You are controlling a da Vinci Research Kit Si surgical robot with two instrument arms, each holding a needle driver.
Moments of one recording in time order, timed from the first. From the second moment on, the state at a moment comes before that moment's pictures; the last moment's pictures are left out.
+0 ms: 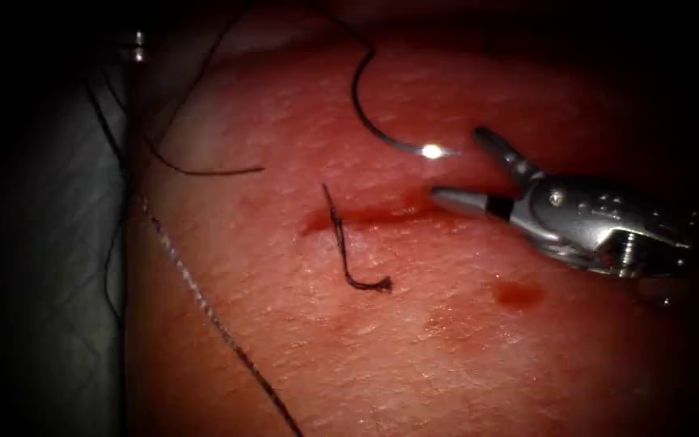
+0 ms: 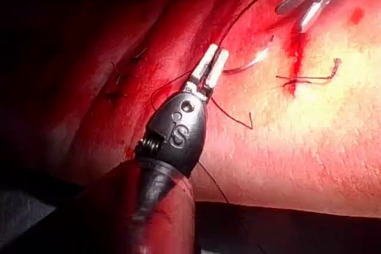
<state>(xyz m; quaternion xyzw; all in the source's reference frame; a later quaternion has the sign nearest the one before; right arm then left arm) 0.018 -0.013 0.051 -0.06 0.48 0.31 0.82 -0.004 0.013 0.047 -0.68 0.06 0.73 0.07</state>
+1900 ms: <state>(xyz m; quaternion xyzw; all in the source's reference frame) 0.018 -0.016 0.051 -0.05 0.50 0.30 0.81 -0.014 0.005 0.044 -0.62 -0.07 0.74 0.25</state>
